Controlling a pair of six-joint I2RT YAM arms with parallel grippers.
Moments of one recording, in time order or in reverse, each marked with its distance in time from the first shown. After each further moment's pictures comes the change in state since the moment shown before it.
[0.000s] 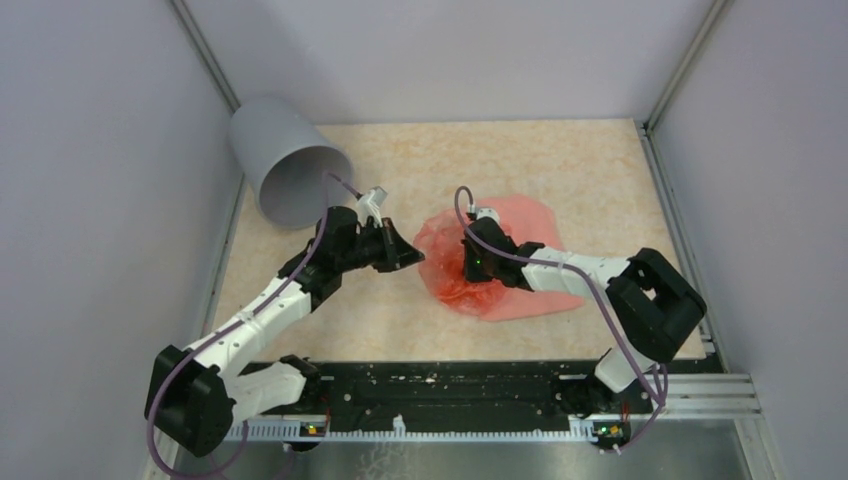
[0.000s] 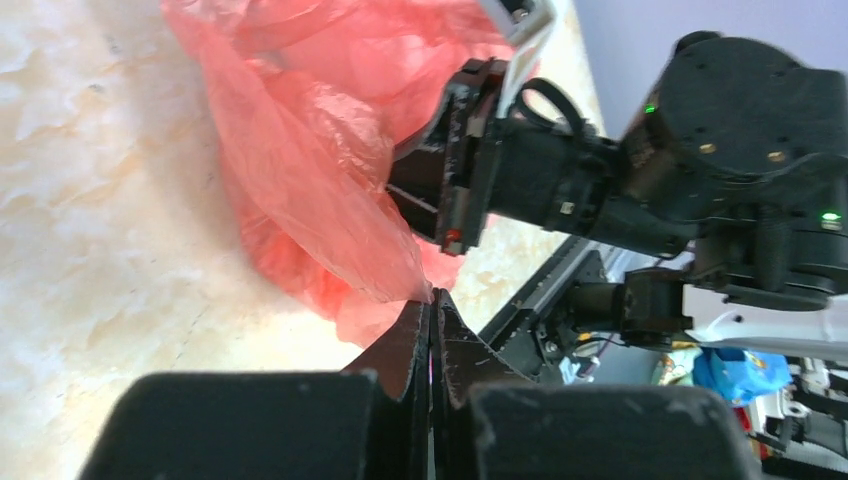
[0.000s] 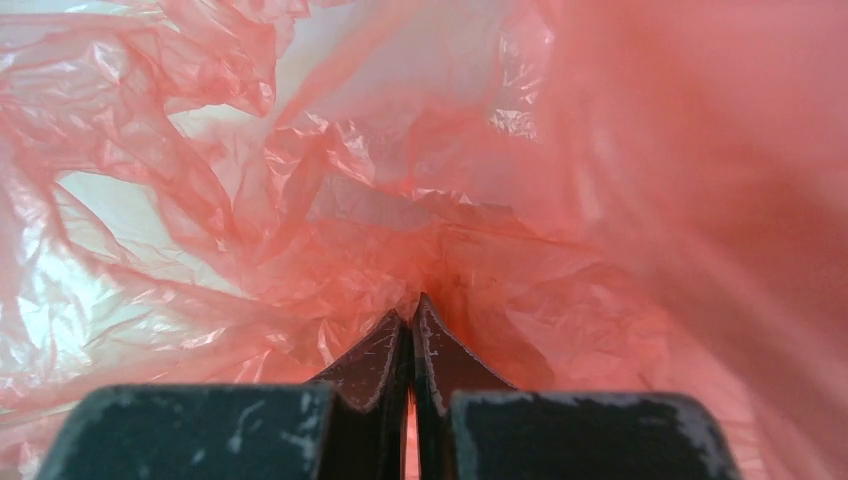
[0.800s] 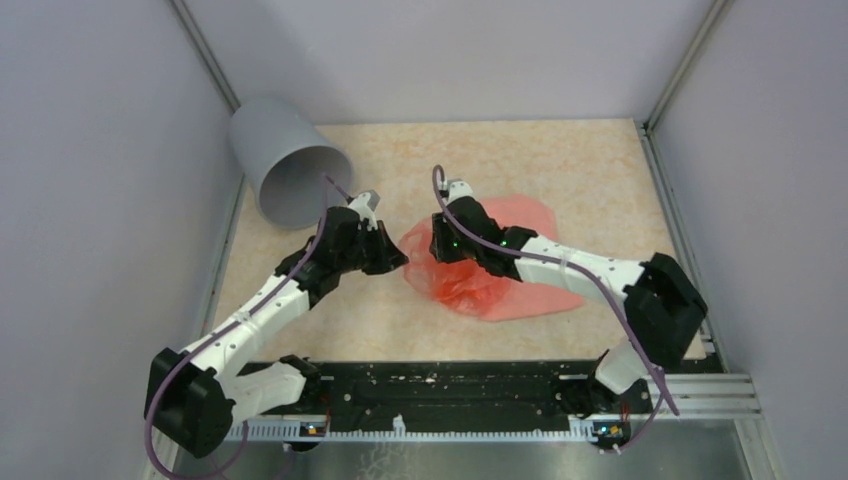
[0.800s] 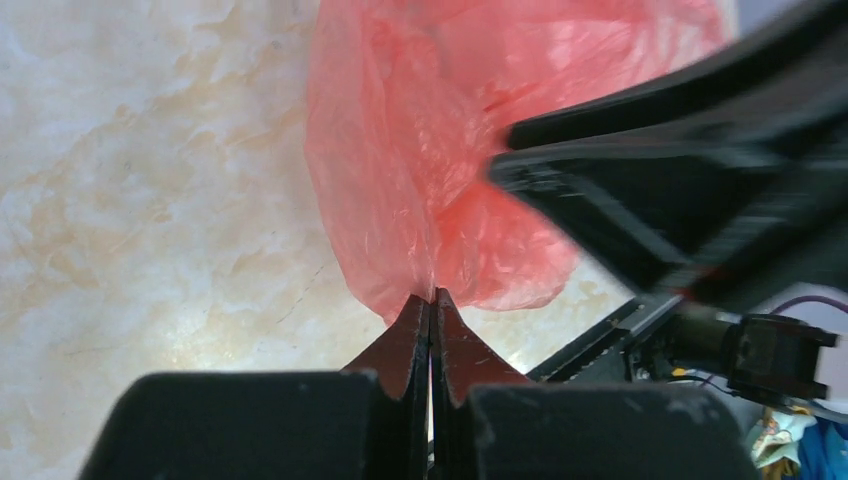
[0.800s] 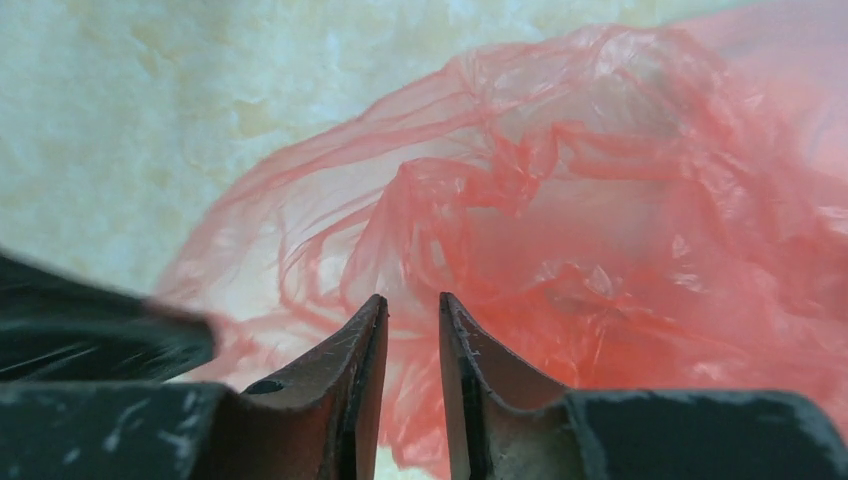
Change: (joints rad) left arm 0.000 -0.010 0.021 -0.229 -0.222 0.093; right arm 0.104 -0.068 0.250 -0.082 0.044 -0.102
